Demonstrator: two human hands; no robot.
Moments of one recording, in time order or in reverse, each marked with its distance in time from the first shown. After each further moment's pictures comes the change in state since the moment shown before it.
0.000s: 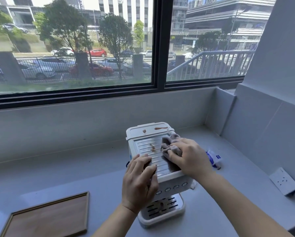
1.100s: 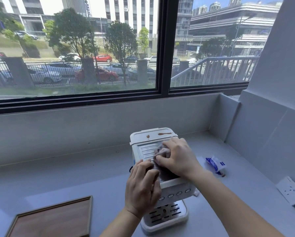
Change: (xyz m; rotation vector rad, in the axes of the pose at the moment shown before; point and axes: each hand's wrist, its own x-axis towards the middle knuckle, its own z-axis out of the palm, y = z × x) left_hand 0.000 0.000 -0.002 -0.034 0.006 -0.004; right_hand 0.027 -0.025 0.021 0.002 -0.088 -0.051
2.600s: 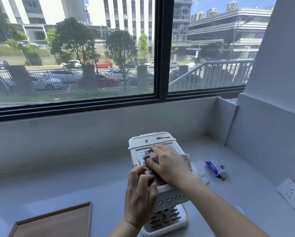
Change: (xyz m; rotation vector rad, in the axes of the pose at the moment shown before) left_hand -0.011 0.006 -0.003 -0.075 0.007 -0.188; right_hand 0.003 -0.012 0.019 -0.122 -0.041 -0.101
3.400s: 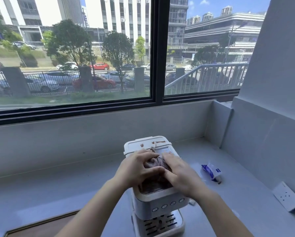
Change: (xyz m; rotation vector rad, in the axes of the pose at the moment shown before) left_hand 0.112 -0.003 -0.011 0.064 -0.620 -0.165; right_hand -0.029 0.031 -0.026 0.175 -0.185 0.116
